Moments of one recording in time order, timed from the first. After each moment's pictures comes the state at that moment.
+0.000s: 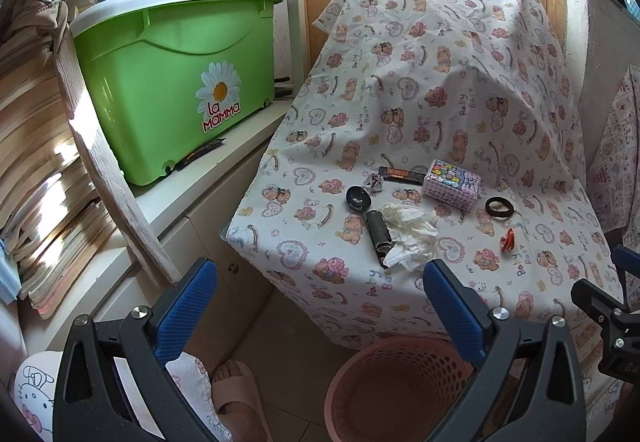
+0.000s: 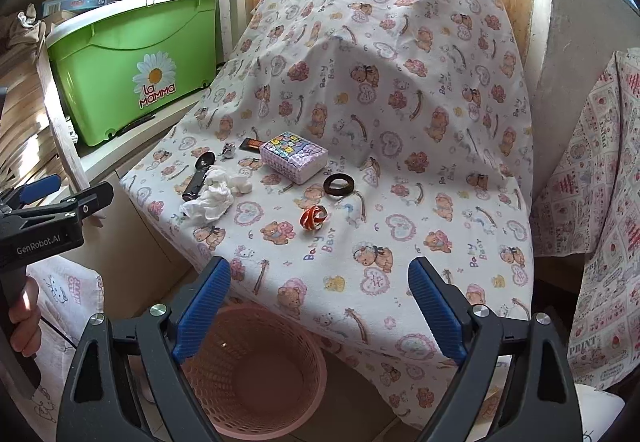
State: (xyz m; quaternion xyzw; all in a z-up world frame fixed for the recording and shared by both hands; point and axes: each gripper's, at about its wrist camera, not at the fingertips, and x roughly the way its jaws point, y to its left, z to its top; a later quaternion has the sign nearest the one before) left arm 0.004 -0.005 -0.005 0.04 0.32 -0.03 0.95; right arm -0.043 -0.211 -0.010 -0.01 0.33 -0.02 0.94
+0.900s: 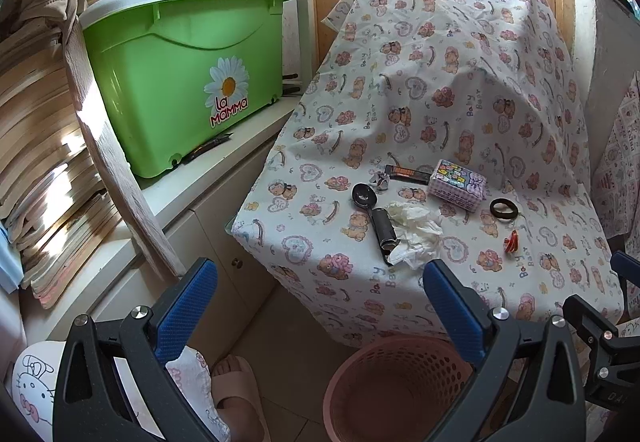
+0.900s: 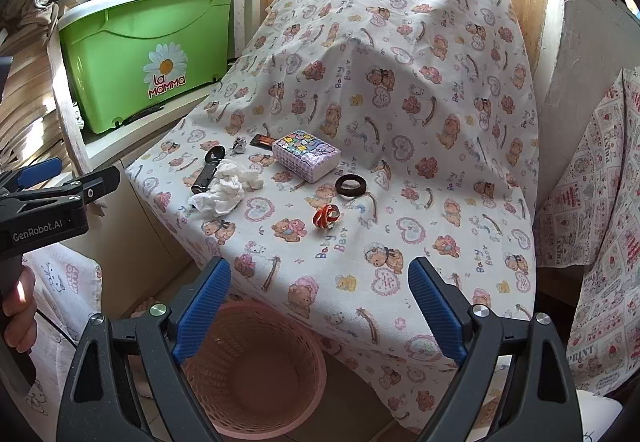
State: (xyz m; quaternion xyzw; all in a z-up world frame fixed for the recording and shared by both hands) left arm 0.004 -0.001 -0.008 0.03 0.33 -0.02 0.94; right arm -0.045 -0.192 -0.013 -0.04 0.32 -0.01 0.95
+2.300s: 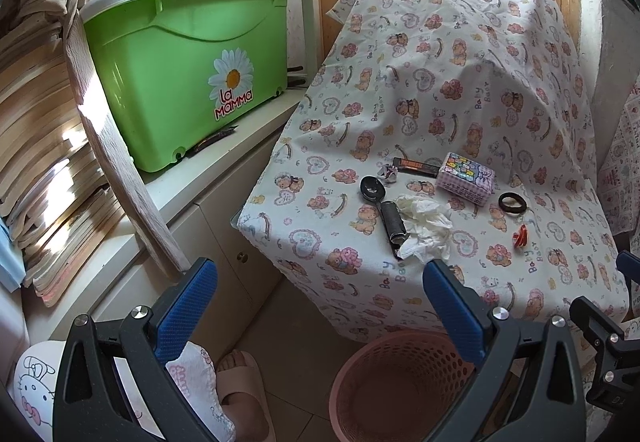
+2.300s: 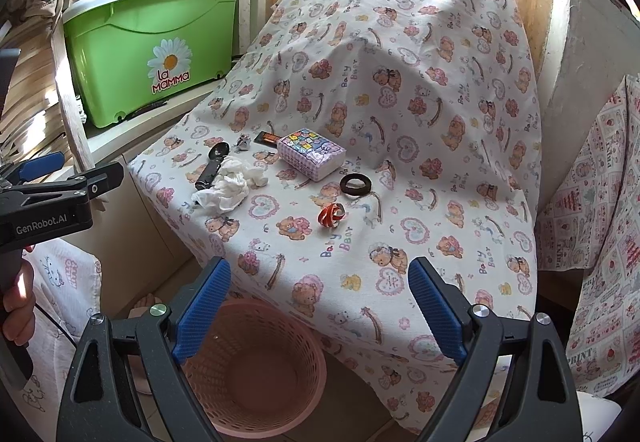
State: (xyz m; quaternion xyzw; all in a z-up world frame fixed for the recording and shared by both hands) left arm 0.011 0.006 -0.013 0.03 0.35 -0.01 0.94; right arm -0.045 -0.189 -0.014 -0.04 0.32 -0.01 0.95
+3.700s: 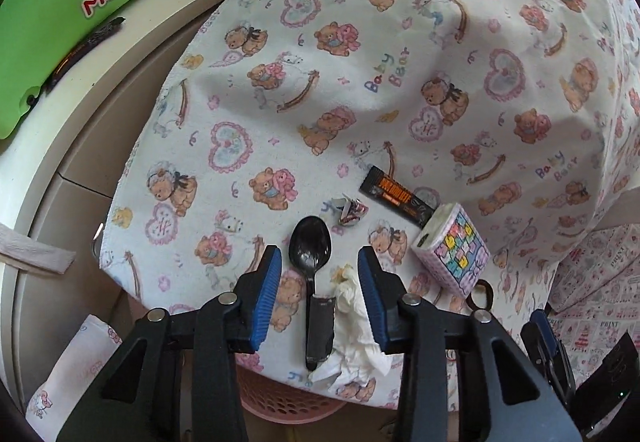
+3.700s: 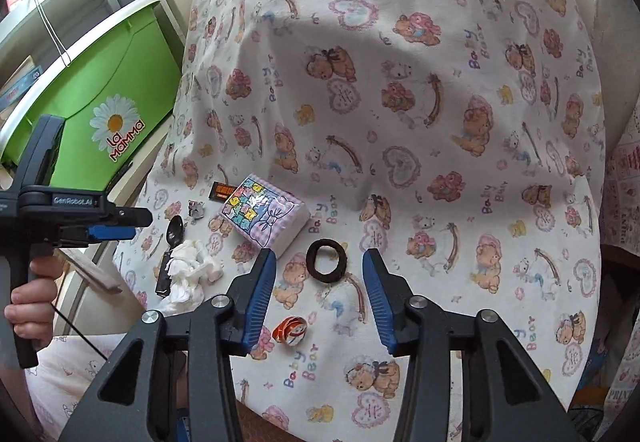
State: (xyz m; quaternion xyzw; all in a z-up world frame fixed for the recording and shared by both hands) left arm 0.238 -0.005 -0.040 -0.13 0.62 -0.06 0.77; right arm 0.108 -0.281 -0.004 0.12 0.41 0.02 0.90
